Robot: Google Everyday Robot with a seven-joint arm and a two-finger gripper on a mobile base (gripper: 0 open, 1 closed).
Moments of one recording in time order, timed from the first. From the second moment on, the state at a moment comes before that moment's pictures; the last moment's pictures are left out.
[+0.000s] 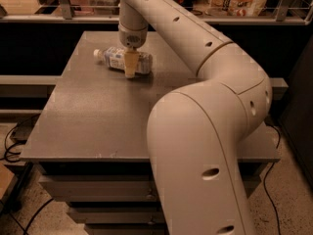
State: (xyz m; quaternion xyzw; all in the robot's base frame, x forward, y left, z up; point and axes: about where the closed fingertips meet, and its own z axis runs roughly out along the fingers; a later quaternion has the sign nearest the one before) arm 0.746 0.091 0.844 -0.74 0.66 -0.01 0.15
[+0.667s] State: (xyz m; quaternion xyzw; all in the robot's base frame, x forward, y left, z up) arm 0.742 0.092 0.848 -0.73 0.66 0.00 0.16
